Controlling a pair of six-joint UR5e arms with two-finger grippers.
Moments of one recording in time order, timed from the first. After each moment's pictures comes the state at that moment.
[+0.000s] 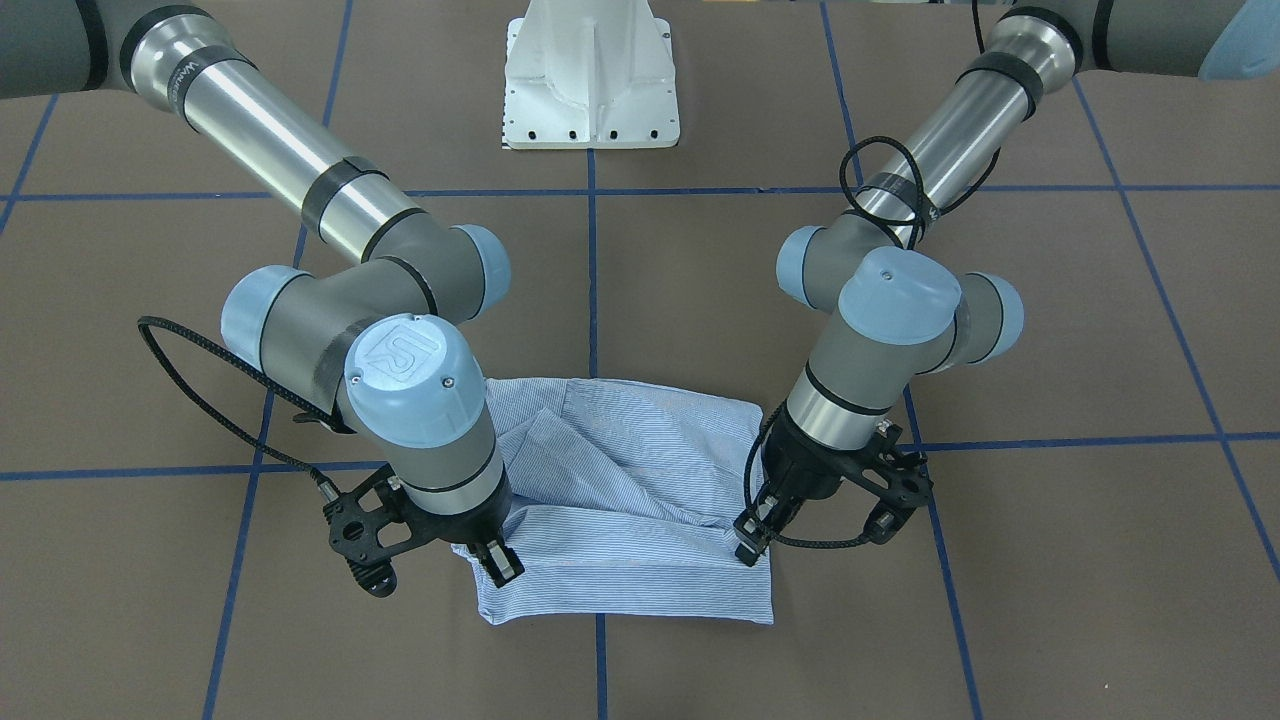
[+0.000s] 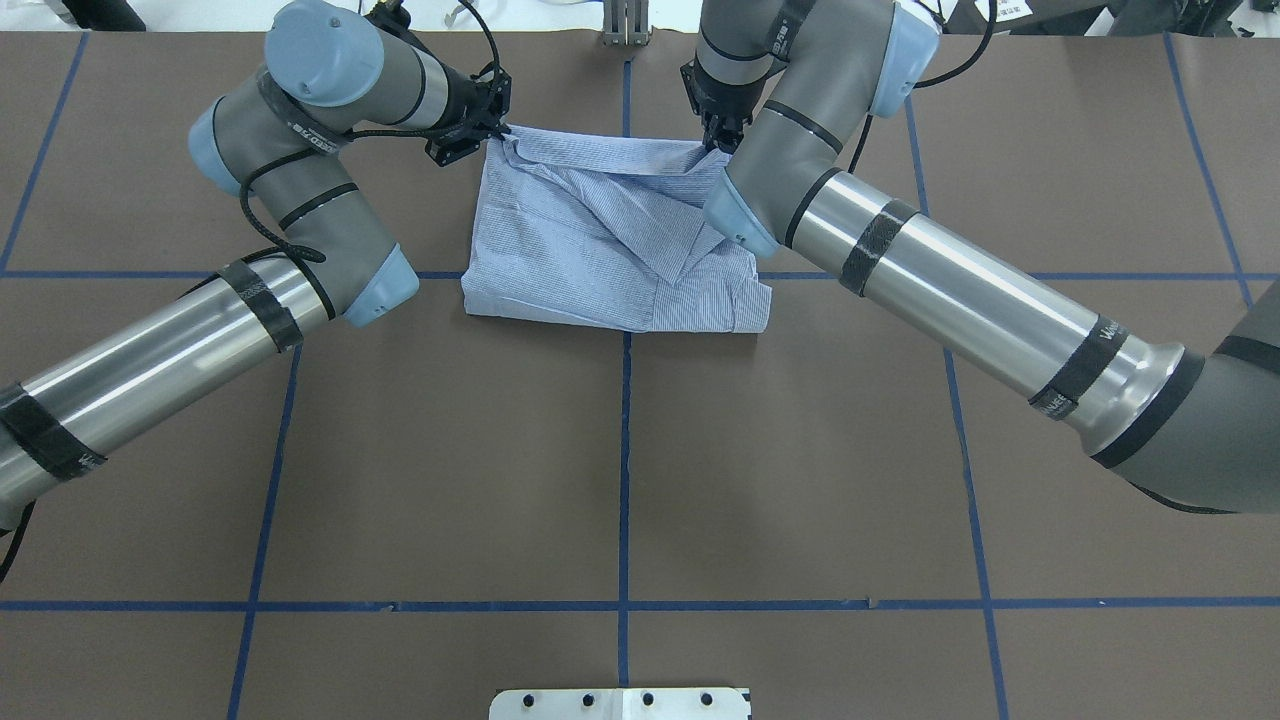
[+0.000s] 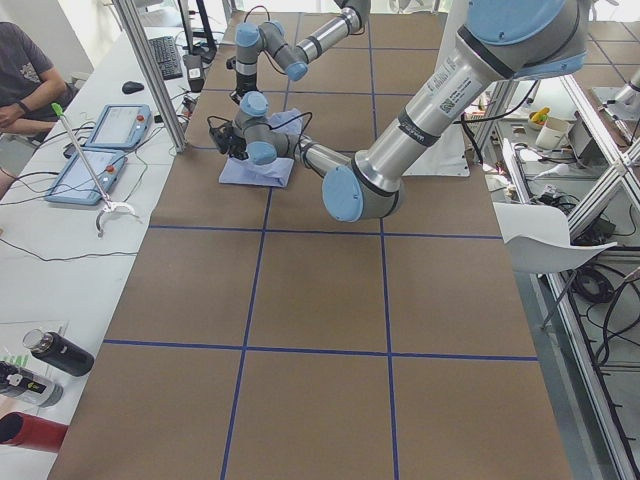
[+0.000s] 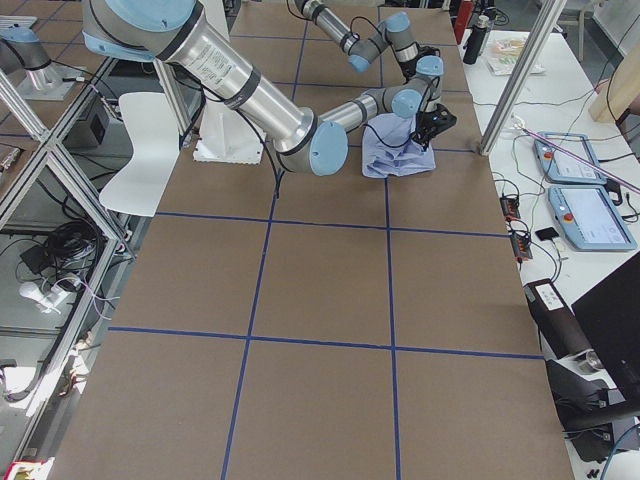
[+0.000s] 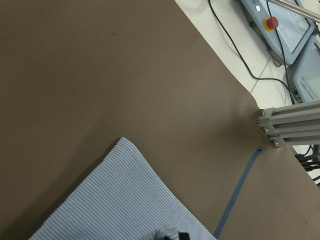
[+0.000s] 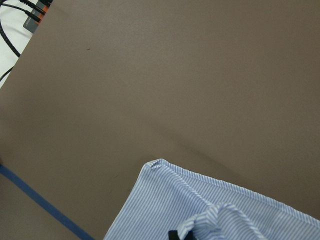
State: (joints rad) left arm -0.83 -2.41 -1.04 -2.41 -1.84 -1.85; right arm 0.84 -0.52 0.92 -1.26 1.96 1.96
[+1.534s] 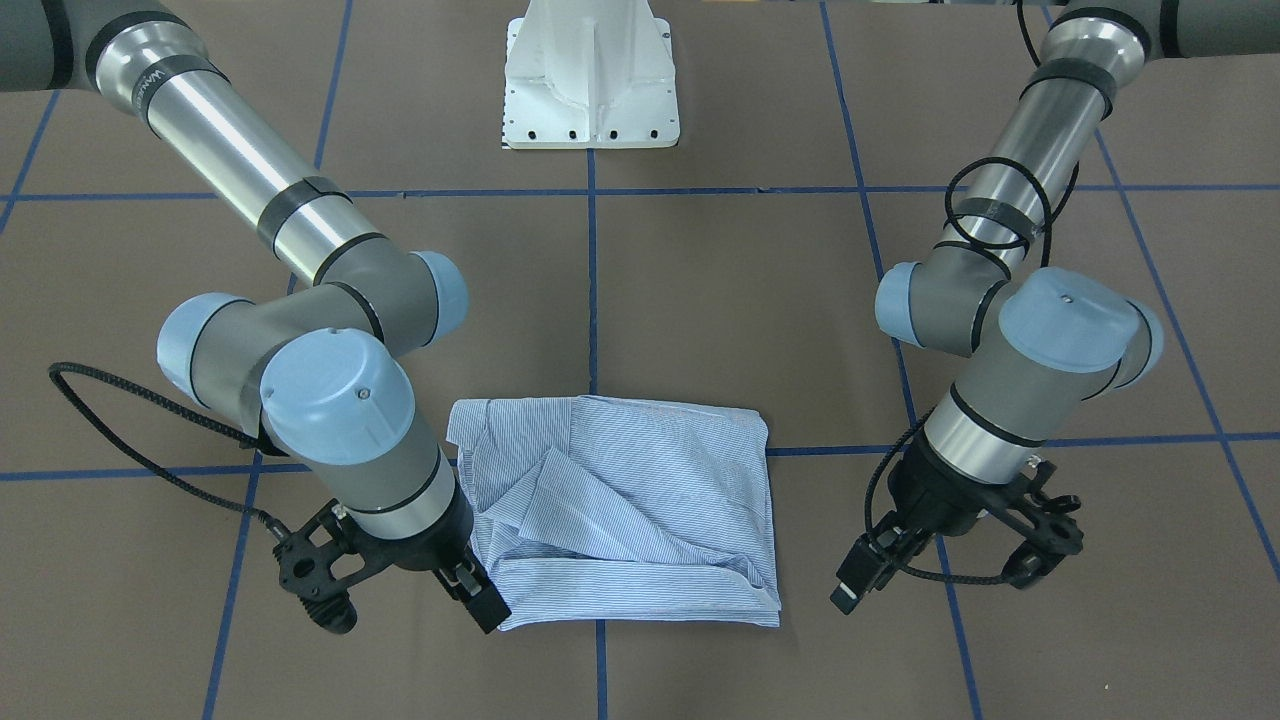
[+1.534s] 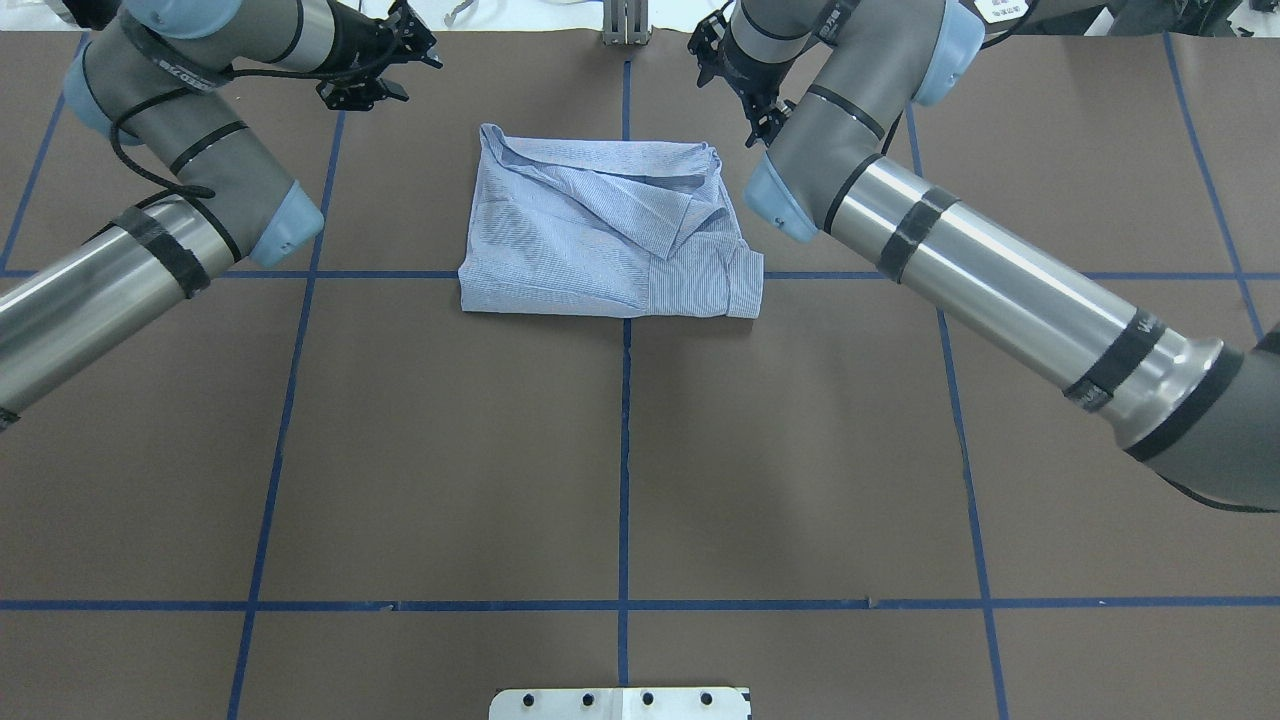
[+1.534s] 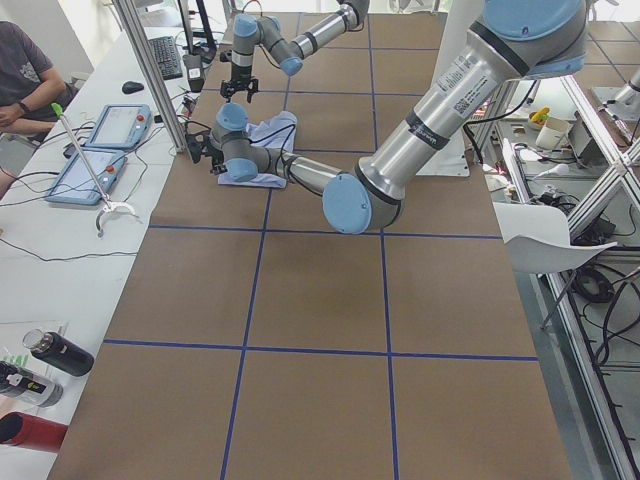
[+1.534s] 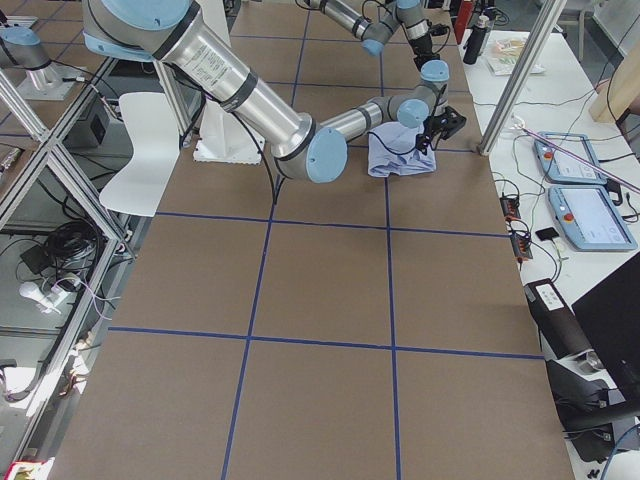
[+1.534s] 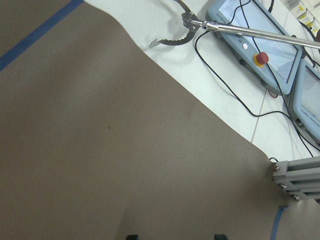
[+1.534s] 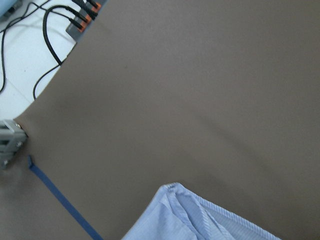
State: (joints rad) left arm -0.98 -2.31 -1.10 -2.49 -1.99 -1.64; right arm 0.85 -0.60 1.02 -1.17 1.97 1.88
